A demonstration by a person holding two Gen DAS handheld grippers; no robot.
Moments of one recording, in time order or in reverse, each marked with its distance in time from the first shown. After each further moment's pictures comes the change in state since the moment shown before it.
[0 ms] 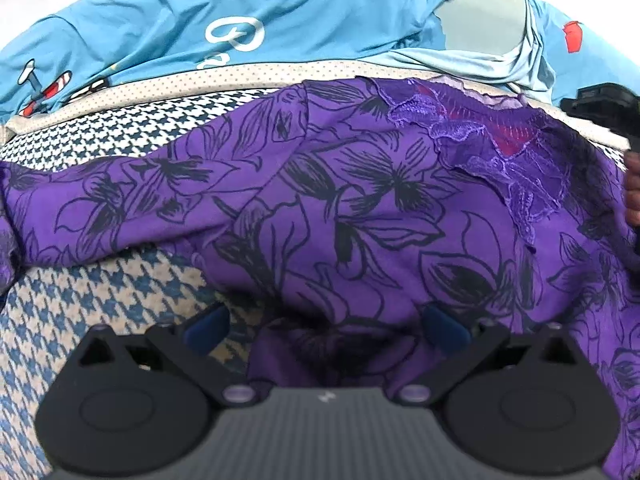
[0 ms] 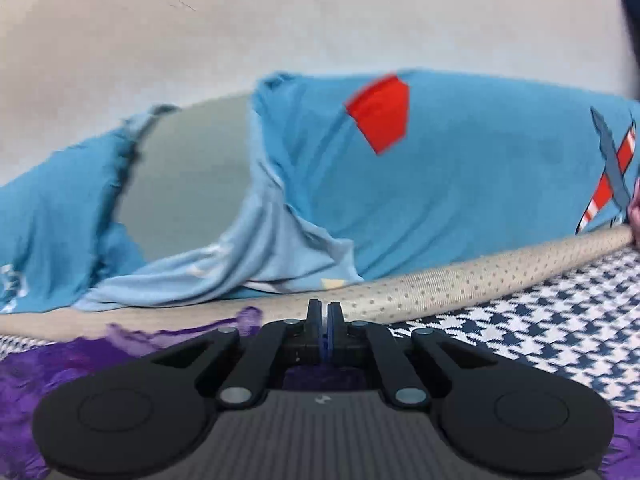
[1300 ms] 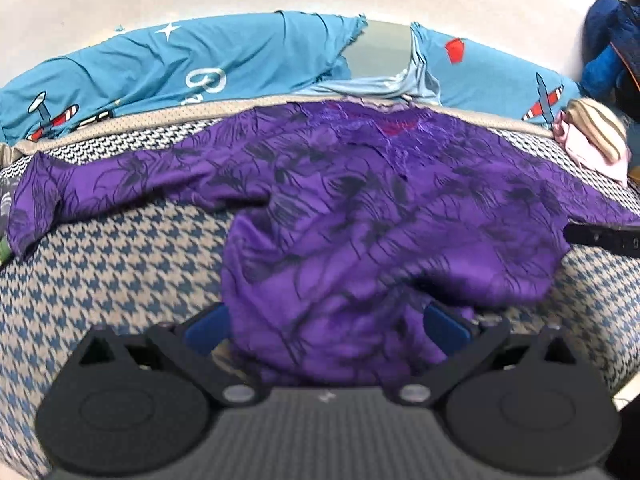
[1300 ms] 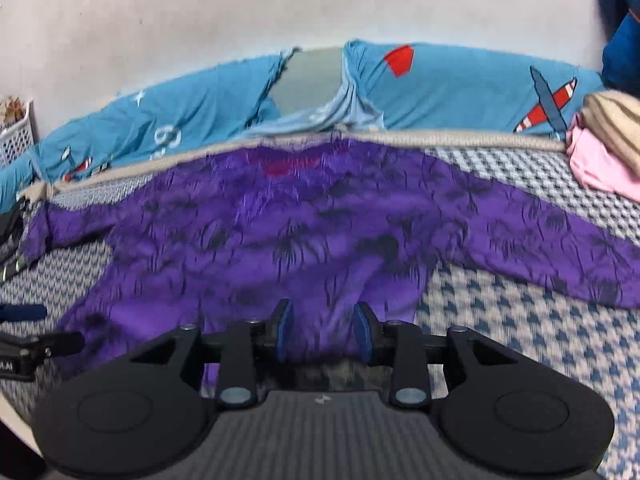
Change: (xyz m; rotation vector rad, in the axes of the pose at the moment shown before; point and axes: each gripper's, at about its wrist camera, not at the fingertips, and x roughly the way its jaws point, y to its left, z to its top) left arm -0.115 -0.011 -0.126 0.116 -0.162 -0.125; right arm -0.266 0.008 -0.143 -0.120 0.193 0.144
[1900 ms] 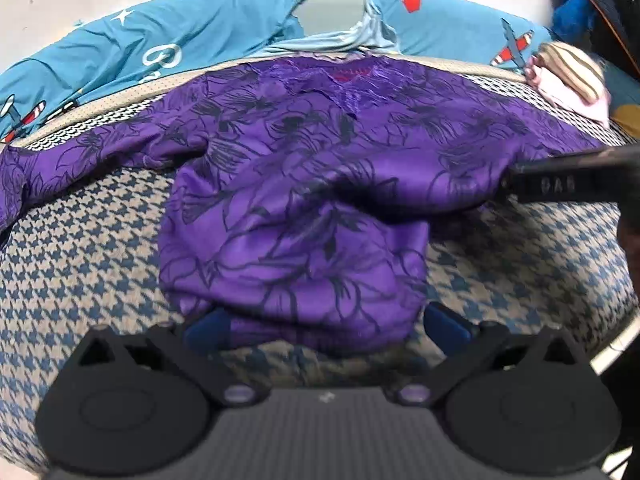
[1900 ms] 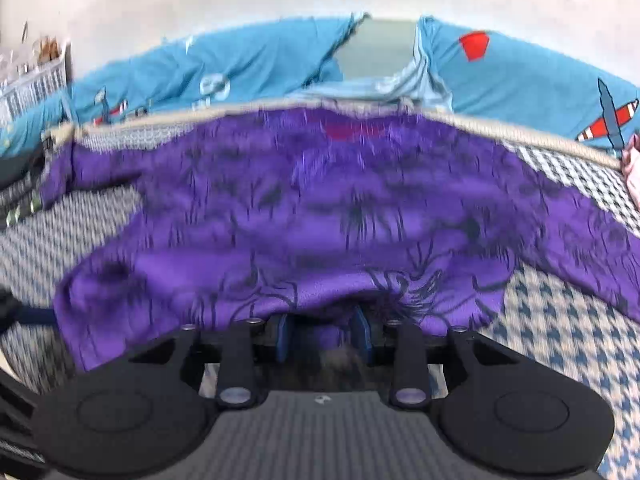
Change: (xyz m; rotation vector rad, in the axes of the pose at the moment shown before) left arm 0.014 -0.035 -0.025 0.080 0.071 -0.003; right arm 0.037 0.038 0.010 -0.116 0.002 0.073
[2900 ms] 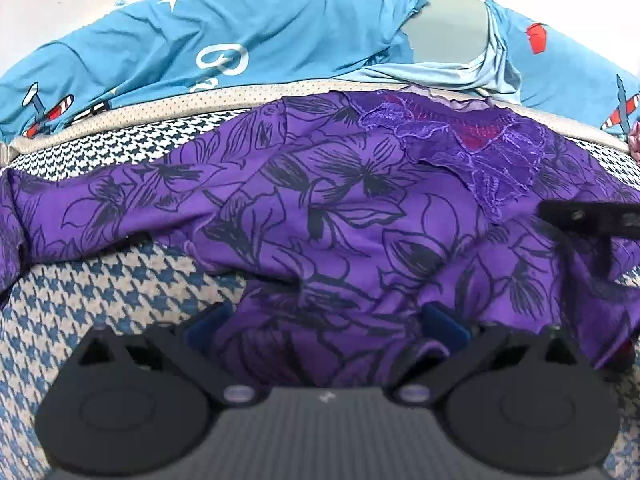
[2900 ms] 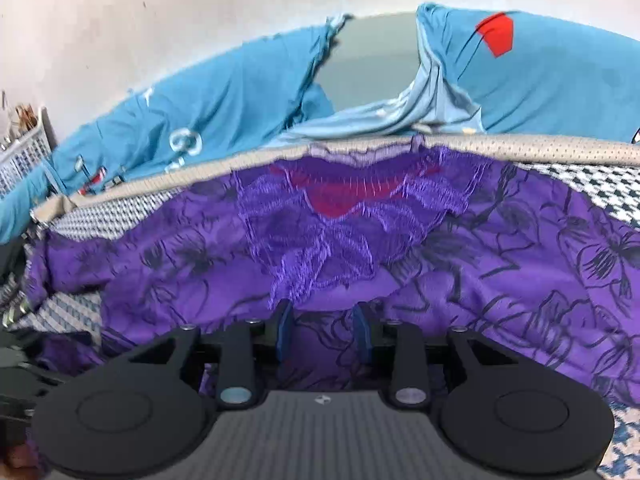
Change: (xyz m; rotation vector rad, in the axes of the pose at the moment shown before) left arm 0.094 0.065 0.102 -0.142 0.005 0.125; right arm 0.088 -0.042 0.078 0.134 -0.022 0.108
